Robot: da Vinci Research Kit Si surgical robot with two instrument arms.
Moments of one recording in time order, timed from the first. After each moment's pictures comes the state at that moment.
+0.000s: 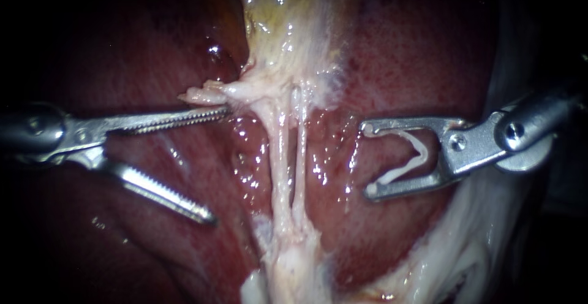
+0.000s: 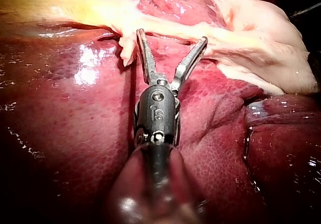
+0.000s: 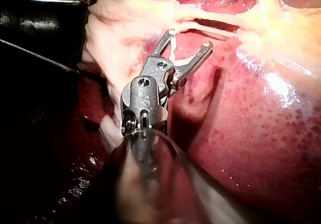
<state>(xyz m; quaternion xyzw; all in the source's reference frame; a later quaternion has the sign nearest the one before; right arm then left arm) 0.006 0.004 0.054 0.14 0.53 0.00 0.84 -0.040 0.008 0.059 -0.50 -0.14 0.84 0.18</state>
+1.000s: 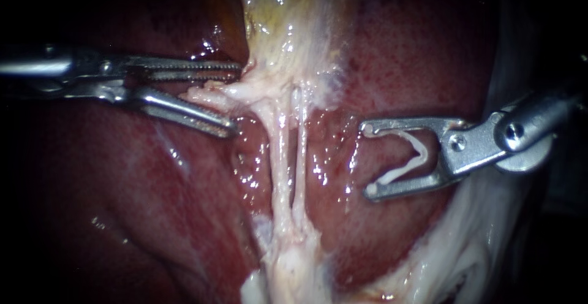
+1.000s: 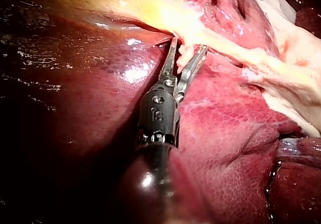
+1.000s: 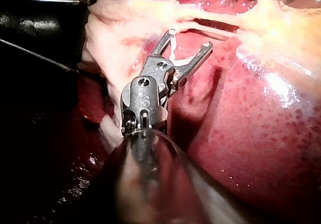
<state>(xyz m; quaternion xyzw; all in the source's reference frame) 0.006 0.004 0.054 0.14 0.53 0.00 0.84 -0.038 0.015 0.062 -0.43 -0.17 0.84 0.28</state>
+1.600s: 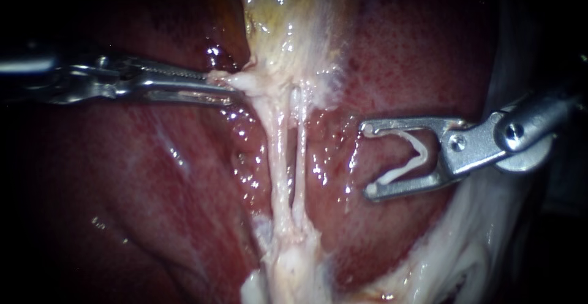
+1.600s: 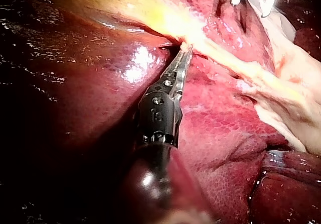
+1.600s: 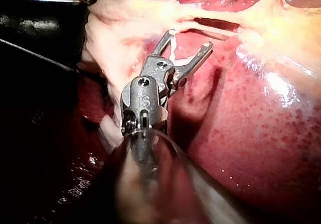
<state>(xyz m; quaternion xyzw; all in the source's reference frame) 0.006 0.004 0.054 0.14 0.53 0.00 0.84 -0.037 0.015 0.057 -0.40 -0.18 0.84 0.34</state>
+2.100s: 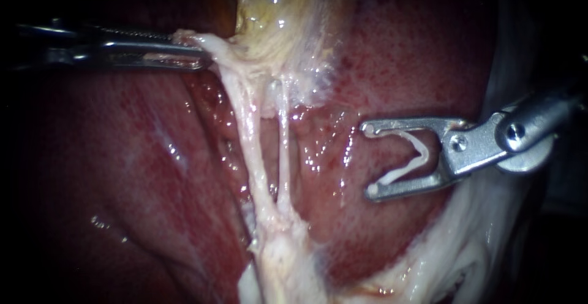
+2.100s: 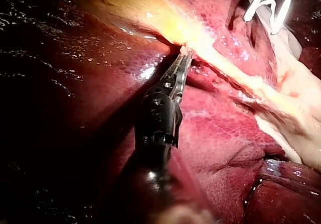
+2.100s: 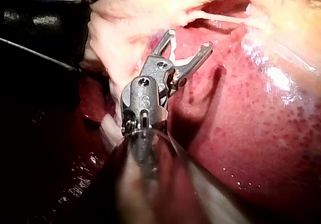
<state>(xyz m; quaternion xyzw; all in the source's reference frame) 0.006 0.004 0.054 0.14 0.53 0.00 0.84 -0.034 0.018 0.054 -0.39 -0.17 0.83 0.37</state>
